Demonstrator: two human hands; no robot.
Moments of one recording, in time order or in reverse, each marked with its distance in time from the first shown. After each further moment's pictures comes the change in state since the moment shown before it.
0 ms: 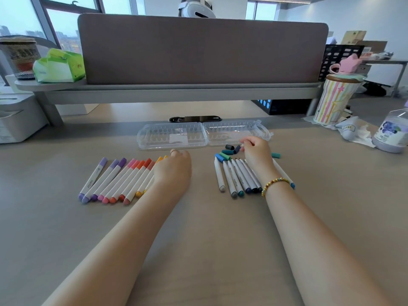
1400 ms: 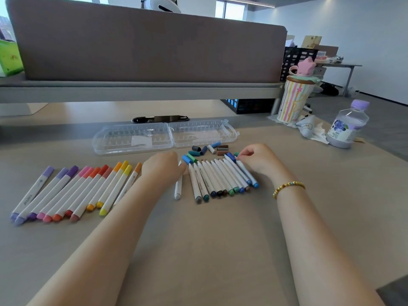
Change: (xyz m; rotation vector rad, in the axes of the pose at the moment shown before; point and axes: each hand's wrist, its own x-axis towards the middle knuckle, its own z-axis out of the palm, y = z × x) left_hand 0.037 0.047 -0.002 -0.302 -0.140 0.056; right_hand 0.001 0.022 -0.088 -0.371 -0.192 0.101
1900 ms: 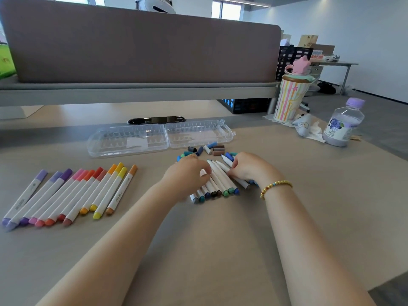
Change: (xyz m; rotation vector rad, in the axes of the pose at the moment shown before) left_hand -0.012 0.034 0.015 -0.123 -0.036 0.377; right_hand 0.004 -0.006 0.017 -0.478 -0.165 0.079
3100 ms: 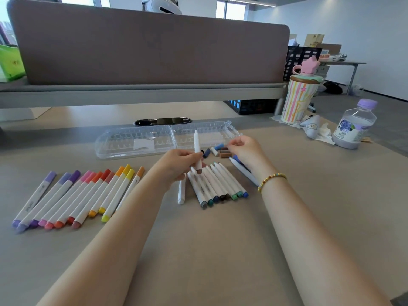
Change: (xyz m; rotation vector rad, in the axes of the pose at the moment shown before) left_hand 0.004 -0.027 -0.023 -0.966 0.017 -0.366; right_hand 0.018 -0.022 -0.005 0.866 0.227 -0.042
